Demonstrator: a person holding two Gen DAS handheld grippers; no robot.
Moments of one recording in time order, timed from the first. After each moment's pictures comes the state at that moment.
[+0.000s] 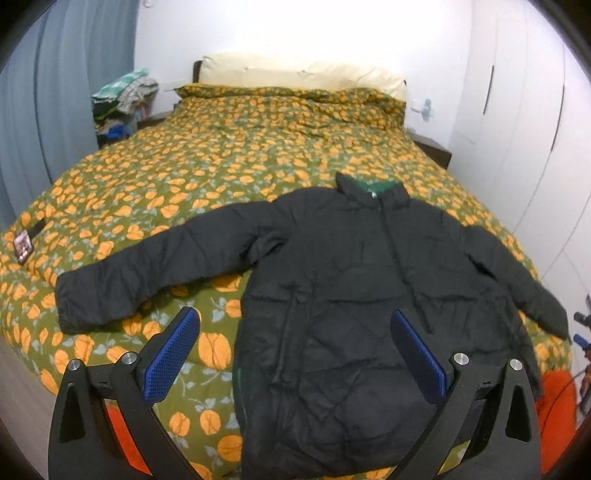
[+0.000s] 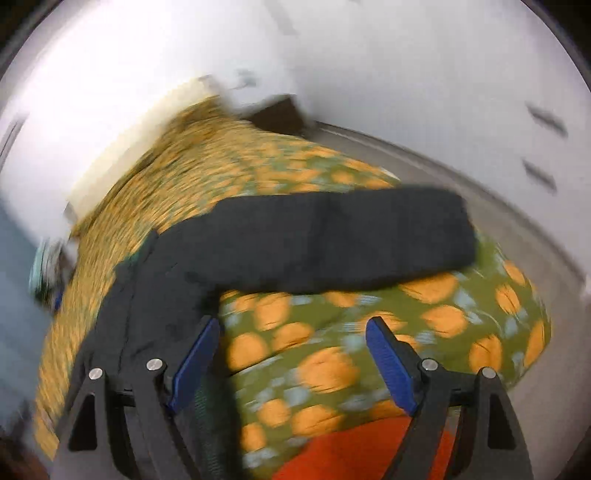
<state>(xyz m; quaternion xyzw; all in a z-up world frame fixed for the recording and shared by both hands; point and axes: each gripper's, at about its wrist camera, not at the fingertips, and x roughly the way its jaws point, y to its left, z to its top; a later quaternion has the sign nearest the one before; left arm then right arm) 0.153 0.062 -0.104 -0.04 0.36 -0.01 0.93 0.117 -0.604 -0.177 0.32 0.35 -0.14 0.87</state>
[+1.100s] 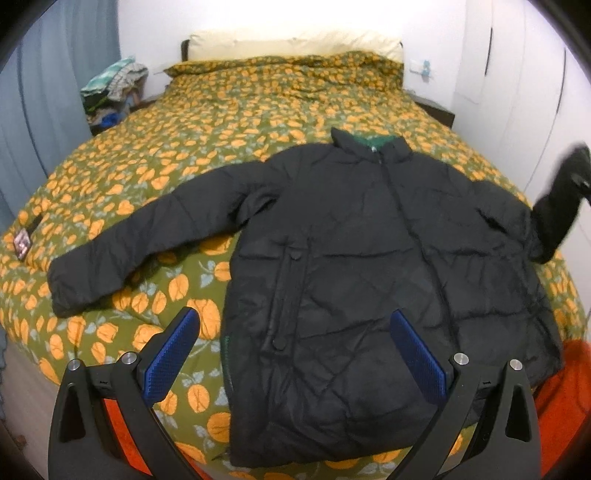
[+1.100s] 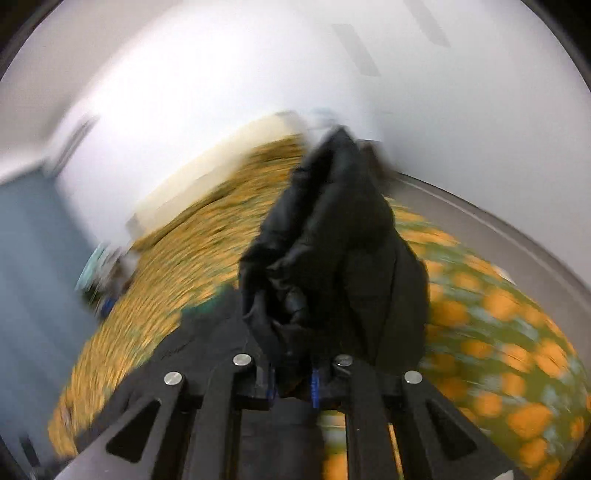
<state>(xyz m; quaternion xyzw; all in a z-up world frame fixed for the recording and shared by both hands) 0.152 0.036 -0.131 -0.01 0.41 0.00 0.91 0.269 -0.500 -0.087 0.21 0.25 0.03 0.95</state>
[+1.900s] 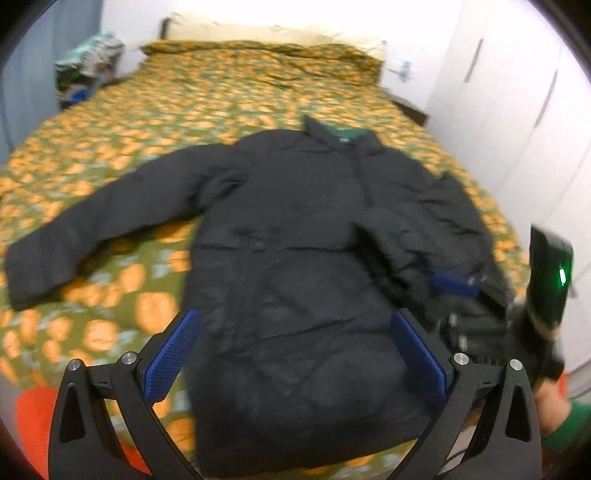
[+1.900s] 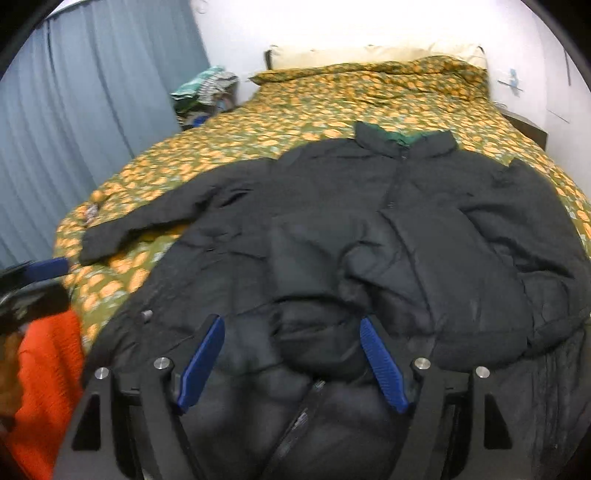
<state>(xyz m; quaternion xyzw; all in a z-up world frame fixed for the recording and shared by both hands) 0.180 0.038 -0.152 -0.08 0.44 -0.10 0.89 0.226 -0.226 -0.216 0.01 0.39 0.26 0.88</state>
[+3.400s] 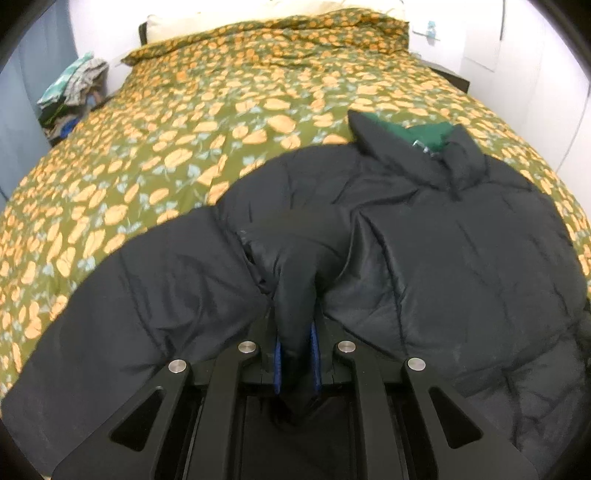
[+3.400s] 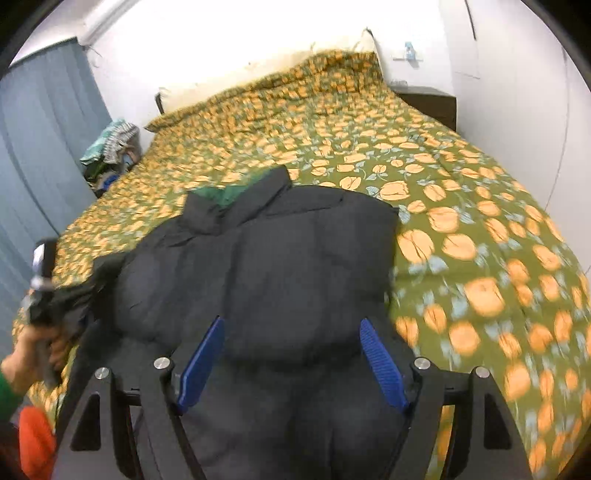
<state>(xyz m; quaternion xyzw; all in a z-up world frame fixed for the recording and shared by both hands) 0.427 0.019 -0.221 0.03 0.47 -0.02 0.88 0.393 -0.412 -0.186 0.08 0.40 0.09 0.91</state>
